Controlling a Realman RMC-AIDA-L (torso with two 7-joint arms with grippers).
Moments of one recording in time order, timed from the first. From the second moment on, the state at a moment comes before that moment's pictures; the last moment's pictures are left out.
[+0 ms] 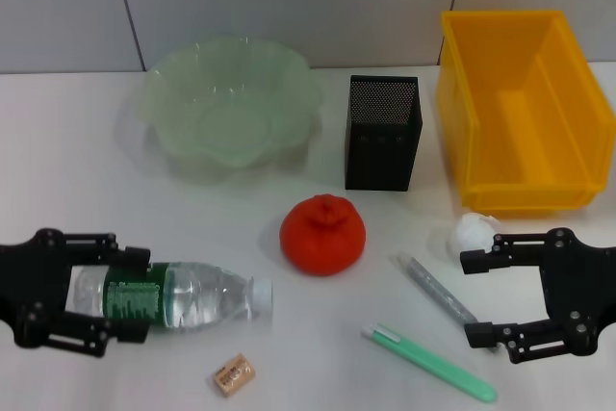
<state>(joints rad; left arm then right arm) -0.49 -1.87 0.73 0.73 2.05 1.97 -1.44 0.40 2.05 -0.83 -0.97 -1.96 -1.87 1.42</state>
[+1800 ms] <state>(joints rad) -0.77 -2.08 0.83 0.32 1.92 1.17 -1.18 0.32 2.05 -0.58 -0.98 -2.10 -1.88 1.40</state>
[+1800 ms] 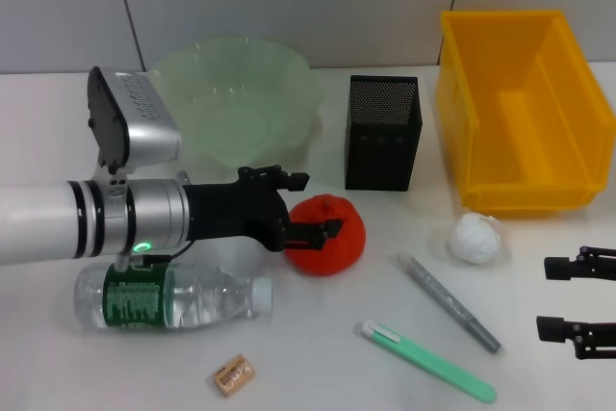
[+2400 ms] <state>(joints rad) -0.81 -2.08 0.83 0.20 1.89 1.06 -1.03 0.33 2.06 -0.58 -0.97 -2.10 -1.86 1.40</state>
